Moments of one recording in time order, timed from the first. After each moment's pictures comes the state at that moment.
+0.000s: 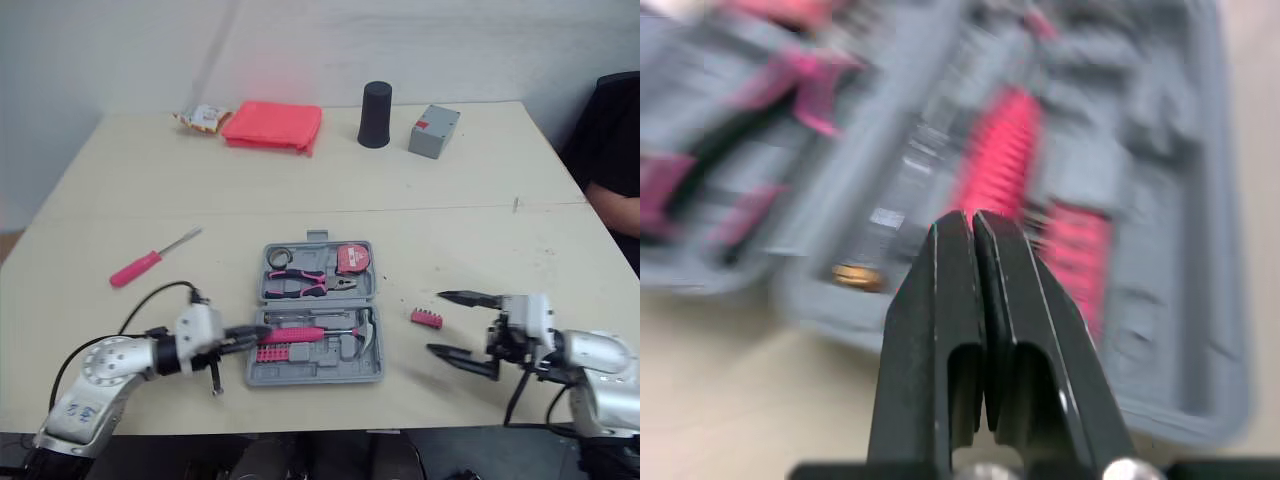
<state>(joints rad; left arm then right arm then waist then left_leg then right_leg) 0.08 0.64 0.13 -0.26 -0.37 0.05 -0.87 -0.03 -0.78 -0.32 0.17 0.56 -0.20 1.42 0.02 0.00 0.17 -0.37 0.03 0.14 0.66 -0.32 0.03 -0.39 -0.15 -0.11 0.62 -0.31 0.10</state>
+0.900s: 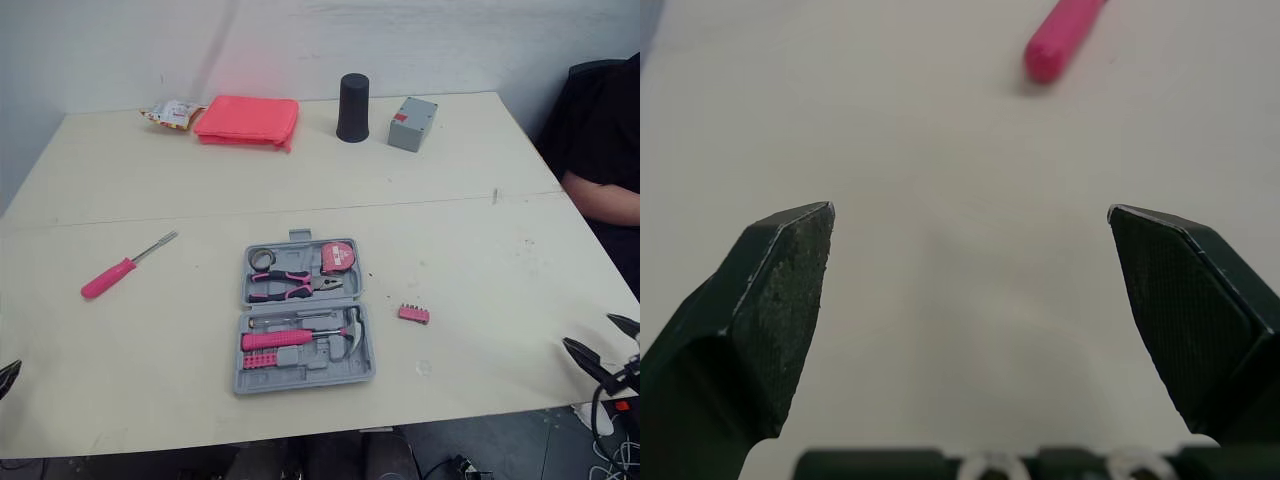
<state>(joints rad) 0.42 0.71 0.87 0.22 -0.49 -0.06 -0.84 -0.03 -0.87 -0.50 0.75 0.40 -0.44 1.17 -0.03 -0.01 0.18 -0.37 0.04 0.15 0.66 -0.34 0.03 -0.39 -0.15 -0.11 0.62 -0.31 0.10</state>
